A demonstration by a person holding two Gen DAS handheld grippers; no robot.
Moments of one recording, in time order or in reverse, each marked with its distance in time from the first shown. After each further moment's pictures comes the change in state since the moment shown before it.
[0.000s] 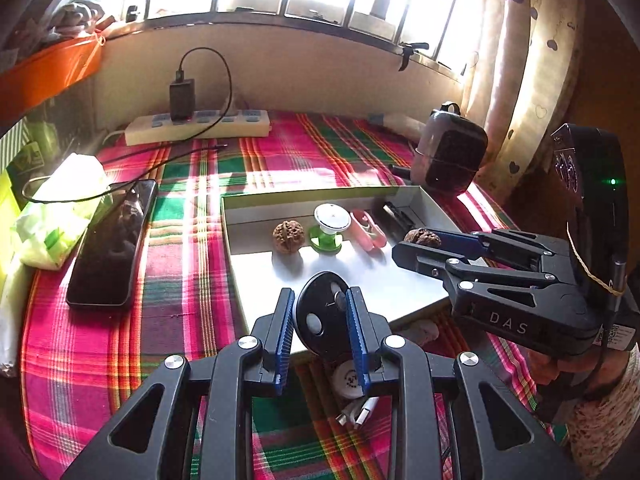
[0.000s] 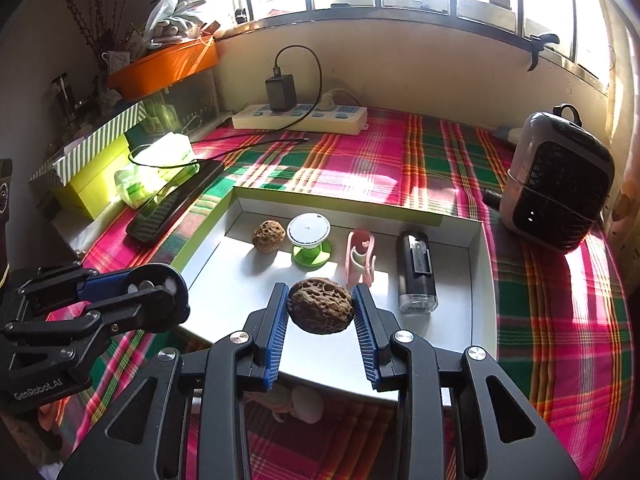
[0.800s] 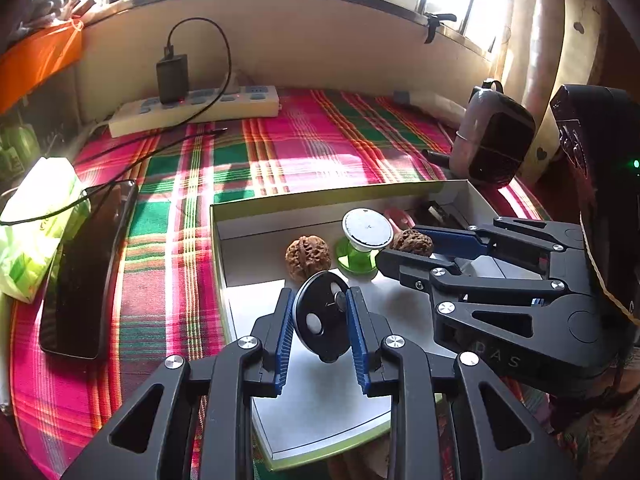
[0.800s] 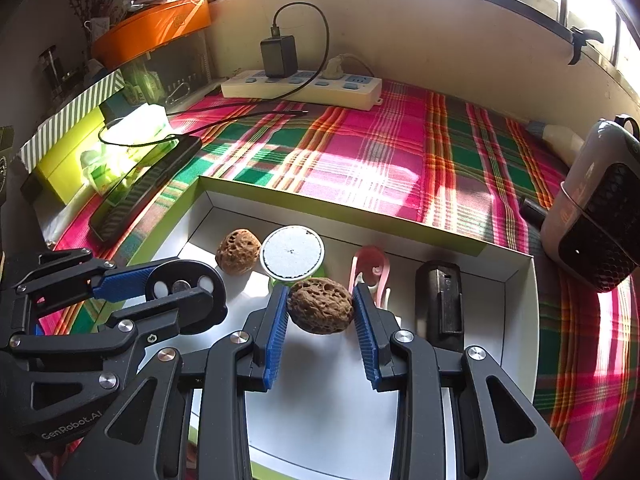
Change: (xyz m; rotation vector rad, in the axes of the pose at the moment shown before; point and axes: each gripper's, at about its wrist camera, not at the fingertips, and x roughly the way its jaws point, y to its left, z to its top) left arm 0.064 0.009 0.023 0.017 0.080 0.056; right arm 0.061 -0.008 0.025 -0.060 0.108 -0.002
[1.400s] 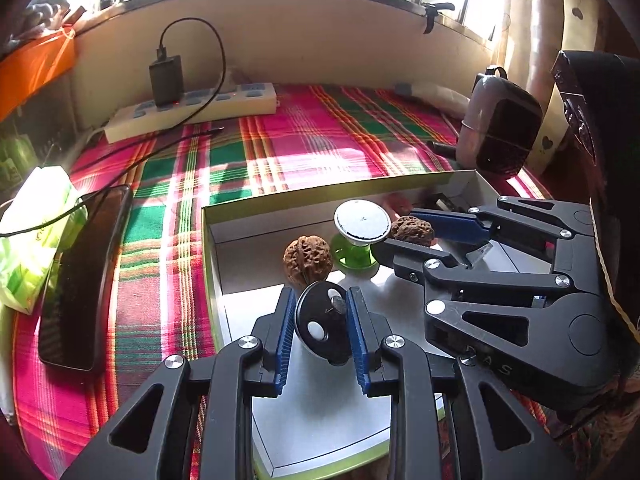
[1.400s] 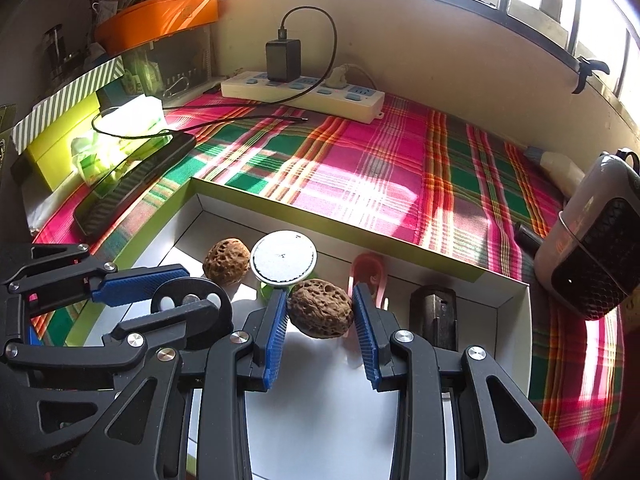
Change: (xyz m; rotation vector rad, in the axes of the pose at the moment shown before) left arm 0.011 -0.005 0.001 0.039 0.005 0.029; right arm 0.006 0.007 0.003 -0.064 -0.035 -0.054
